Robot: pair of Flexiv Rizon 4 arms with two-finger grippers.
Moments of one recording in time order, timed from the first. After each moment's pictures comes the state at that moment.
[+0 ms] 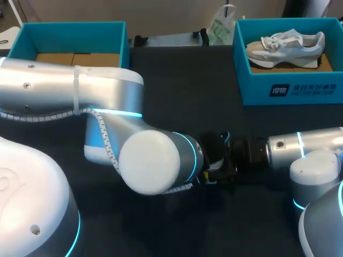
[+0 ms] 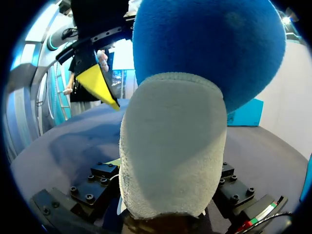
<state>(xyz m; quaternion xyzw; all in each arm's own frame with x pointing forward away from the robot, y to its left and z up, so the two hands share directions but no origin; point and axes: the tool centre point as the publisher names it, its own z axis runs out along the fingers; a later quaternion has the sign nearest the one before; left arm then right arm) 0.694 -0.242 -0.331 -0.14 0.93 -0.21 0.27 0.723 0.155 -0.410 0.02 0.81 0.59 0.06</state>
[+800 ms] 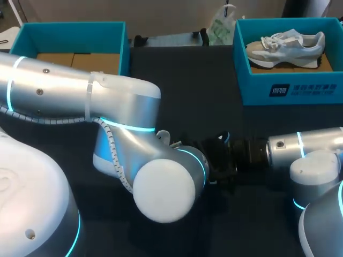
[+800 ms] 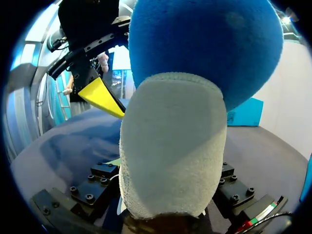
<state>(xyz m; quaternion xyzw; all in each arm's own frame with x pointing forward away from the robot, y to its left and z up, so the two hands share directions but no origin) 0.700 -0.240 -0.335 -0.17 0.91 -0.20 0.33 0.723 0.155 -0.410 0.02 0.81 0.59 0.06</state>
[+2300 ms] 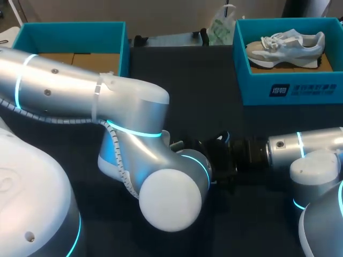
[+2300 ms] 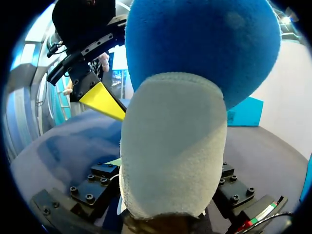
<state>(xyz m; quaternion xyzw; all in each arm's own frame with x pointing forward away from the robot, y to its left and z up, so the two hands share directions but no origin) 0.704 -0.242 -0.335 -0.16 0.90 -0.19 0.35 0.724 0.155 -0.410 0.02 0.81 0.59 0.06</state>
